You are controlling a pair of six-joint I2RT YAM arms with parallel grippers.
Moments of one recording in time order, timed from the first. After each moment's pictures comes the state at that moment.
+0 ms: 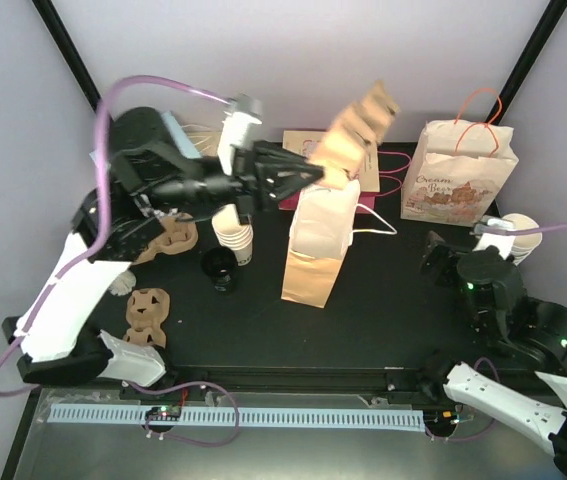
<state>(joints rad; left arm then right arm) -0.86 1.35 2.05 -0.52 0.63 -0.36 0.82 0.62 1.17 -1.11 0.74 0.60</state>
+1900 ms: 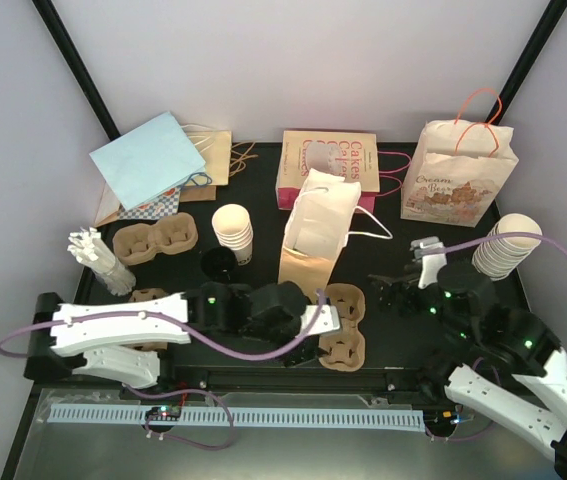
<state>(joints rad) -1.39 1.27 1.11 -0.65 0.04 0.01 0.82 0.53 0.99 -0.97 0.20 0.45</state>
